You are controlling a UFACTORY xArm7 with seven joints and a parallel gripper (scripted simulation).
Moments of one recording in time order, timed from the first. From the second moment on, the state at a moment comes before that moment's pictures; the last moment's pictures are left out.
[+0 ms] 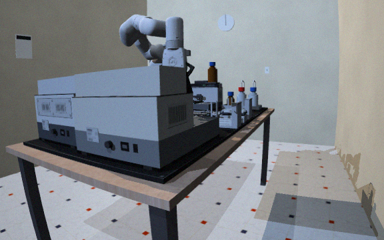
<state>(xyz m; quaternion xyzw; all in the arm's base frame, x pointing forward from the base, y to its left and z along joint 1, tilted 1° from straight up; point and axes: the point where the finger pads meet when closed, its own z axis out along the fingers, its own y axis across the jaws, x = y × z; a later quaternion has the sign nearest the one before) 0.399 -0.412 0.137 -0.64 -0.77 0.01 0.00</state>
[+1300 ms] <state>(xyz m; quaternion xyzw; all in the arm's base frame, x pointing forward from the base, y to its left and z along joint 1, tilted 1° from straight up) 0.389 -0.302 0.136 -0.51 -0.86 0.01 0.00</state>
